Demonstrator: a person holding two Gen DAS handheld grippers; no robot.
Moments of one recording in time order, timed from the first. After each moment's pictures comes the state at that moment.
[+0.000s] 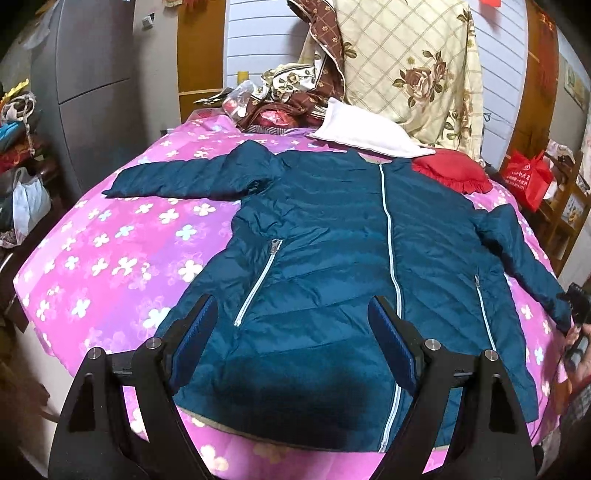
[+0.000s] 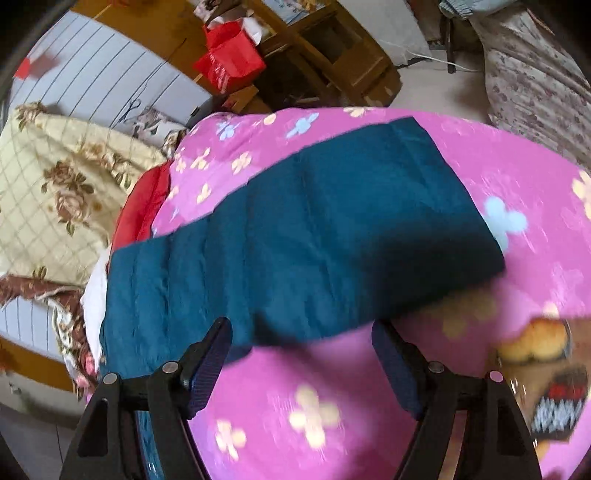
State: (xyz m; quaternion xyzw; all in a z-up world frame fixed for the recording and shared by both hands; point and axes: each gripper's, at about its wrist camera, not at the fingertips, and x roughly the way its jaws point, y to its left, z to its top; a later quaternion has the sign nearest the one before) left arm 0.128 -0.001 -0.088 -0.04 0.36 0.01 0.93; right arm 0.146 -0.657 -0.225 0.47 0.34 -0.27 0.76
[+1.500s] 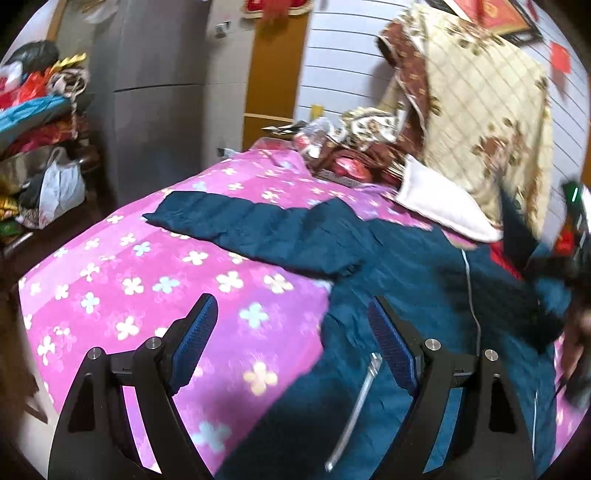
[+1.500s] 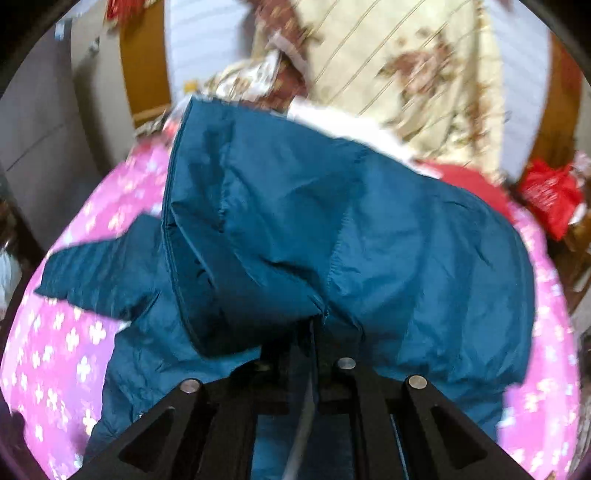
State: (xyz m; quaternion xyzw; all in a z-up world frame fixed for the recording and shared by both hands) left arm 0.236 0.127 -0.089 -0.12 0.29 0.12 0.94; right arm 0.438 -0.131 -0.103 0.00 0.46 0.02 0.89
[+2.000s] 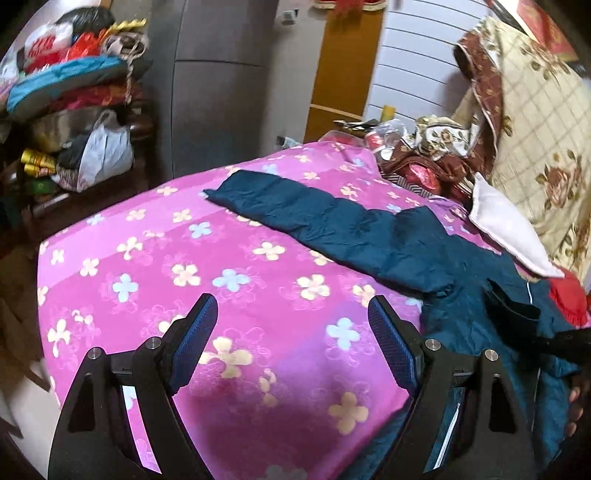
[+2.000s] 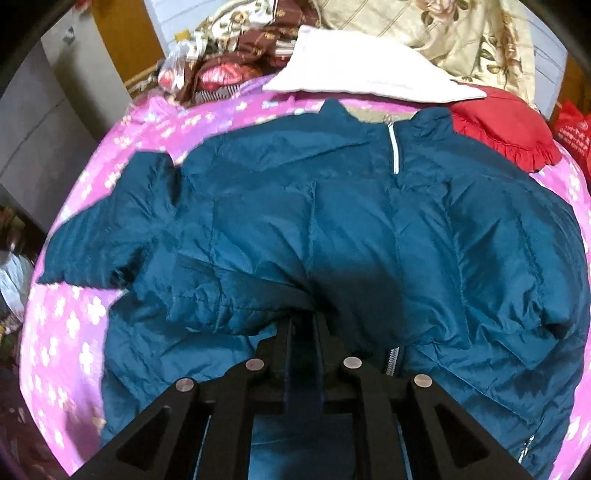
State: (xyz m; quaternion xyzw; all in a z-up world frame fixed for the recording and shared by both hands) left arm 0.248 0.211 -0.135 -0.16 0.29 0.22 0.92; right arm 0.454 -0.121 -0.178 0.07 0.54 0.04 0.84
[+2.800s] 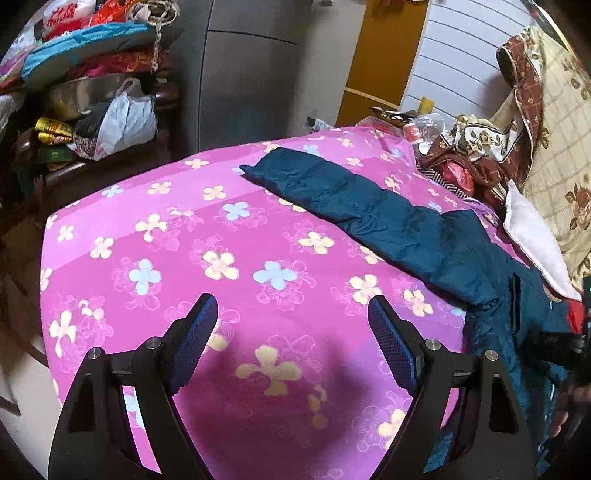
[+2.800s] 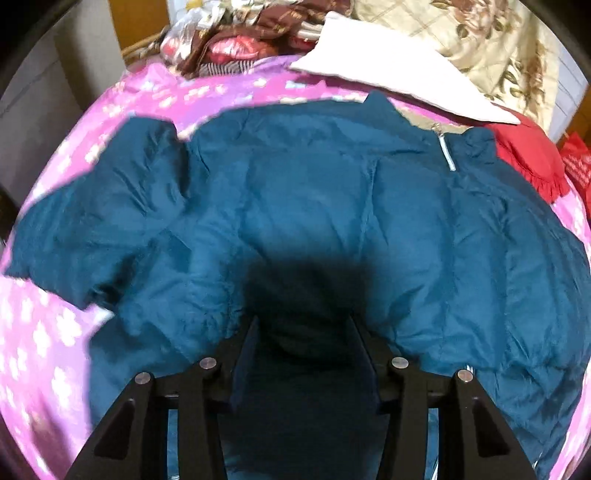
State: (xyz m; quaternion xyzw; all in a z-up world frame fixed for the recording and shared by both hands) left arm 0.260 0.263 -0.157 -0.20 0.33 0.25 0.89; right arm 0.501 -0.045 -0.202 0.01 0.55 0.01 0.83
